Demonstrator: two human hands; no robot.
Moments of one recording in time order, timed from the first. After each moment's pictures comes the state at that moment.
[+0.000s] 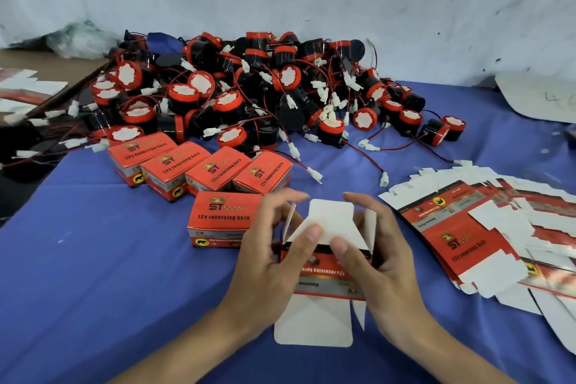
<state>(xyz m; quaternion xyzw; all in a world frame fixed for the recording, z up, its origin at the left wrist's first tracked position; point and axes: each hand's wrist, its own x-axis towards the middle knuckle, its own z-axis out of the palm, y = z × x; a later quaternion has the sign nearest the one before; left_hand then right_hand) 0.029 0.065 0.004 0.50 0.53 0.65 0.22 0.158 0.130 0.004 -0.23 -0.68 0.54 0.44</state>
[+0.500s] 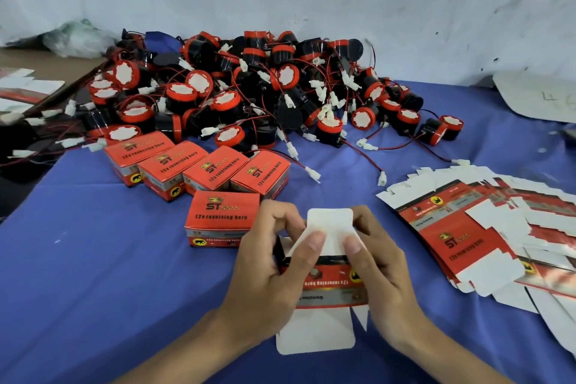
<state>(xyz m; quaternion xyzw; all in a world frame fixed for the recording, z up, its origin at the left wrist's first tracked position) 0.035 0.062 0.004 0.54 0.50 0.66 0.16 0.160 0.130 0.004 -0.18 -0.73 0.50 0.42</state>
